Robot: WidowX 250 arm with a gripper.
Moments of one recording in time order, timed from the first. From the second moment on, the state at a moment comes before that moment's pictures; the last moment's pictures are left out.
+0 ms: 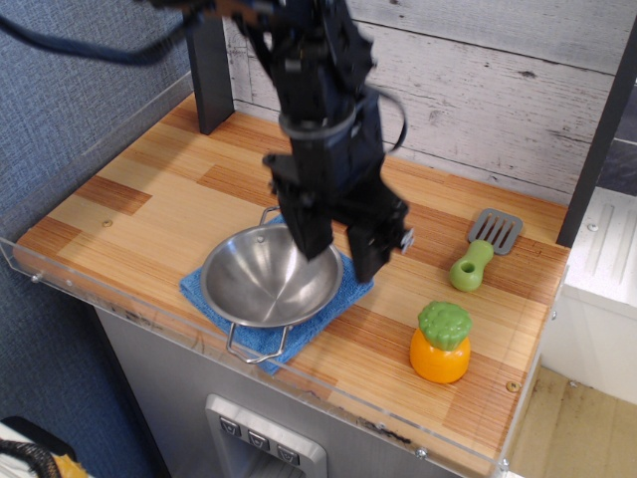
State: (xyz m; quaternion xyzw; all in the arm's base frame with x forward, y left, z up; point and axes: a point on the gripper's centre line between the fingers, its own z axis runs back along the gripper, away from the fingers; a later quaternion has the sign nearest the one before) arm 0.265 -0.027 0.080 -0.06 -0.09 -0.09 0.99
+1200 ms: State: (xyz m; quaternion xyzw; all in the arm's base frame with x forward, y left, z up) arm 0.281 0.016 0.162 0.00 -0.09 -0.06 0.99
